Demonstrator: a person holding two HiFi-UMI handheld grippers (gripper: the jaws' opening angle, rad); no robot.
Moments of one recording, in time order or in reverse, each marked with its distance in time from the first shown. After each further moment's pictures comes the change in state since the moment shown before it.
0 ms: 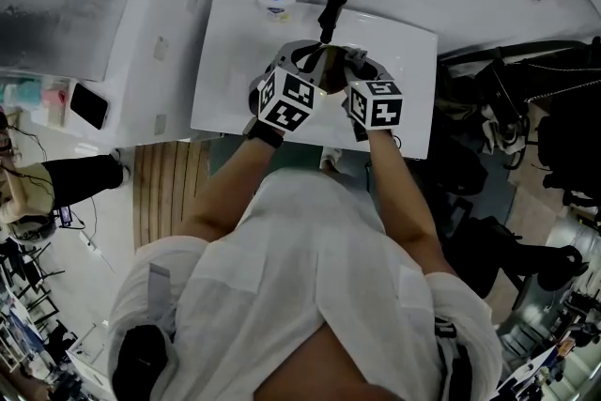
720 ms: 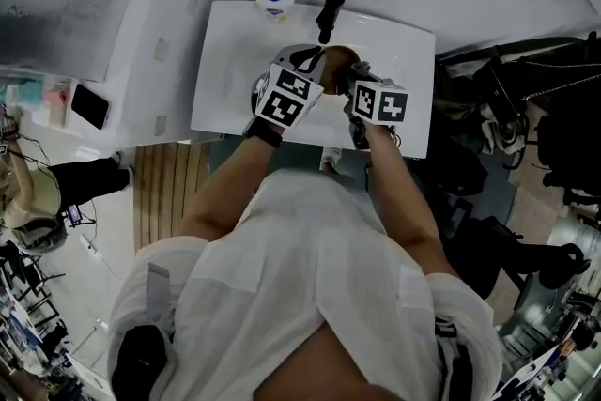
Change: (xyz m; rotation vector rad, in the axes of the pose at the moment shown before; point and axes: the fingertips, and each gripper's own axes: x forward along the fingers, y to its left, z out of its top) left arm 0.003 -0.008 -0.009 -0.143 0.021 -0.070; right arm -0.007 -0.007 -0.033 0.226 0.130 0.009
